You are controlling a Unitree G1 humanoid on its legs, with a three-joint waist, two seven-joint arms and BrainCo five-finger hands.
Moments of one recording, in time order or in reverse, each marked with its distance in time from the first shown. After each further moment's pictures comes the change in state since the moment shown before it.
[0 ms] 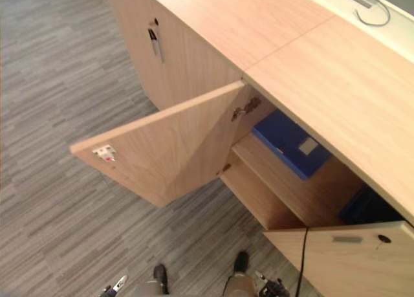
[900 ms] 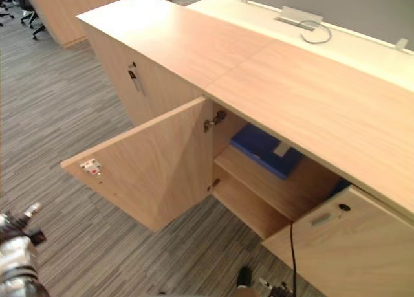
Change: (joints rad) left arm -0.482 0.554 0.348 -0.010 0.234 0.101 0.126; right arm 0.047 -0.078 0.126 -0.026 -0.031 0.029 0.052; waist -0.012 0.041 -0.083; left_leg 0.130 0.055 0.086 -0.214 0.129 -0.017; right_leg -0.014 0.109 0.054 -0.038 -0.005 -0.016
